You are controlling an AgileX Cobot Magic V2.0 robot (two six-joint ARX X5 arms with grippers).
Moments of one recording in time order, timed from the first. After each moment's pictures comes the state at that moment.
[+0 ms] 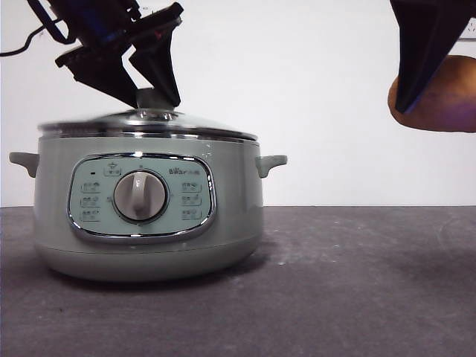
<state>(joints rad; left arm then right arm) -0.47 1.43 1.19 -0.44 0.05 -0.05 0.61 1.05 0.95 -0.87 0.11 0.30</state>
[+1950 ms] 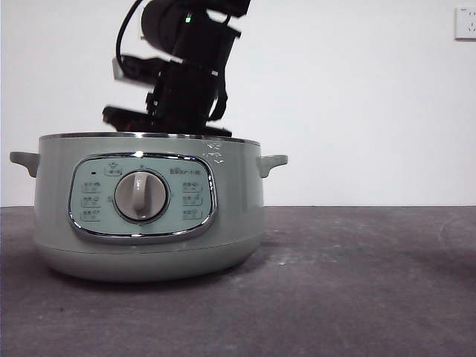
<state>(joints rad) -0.47 0.79 1.51 -0.99 -0.26 0.04 0.81 2.22 1.97 -0.84 -0.05 -0.12</state>
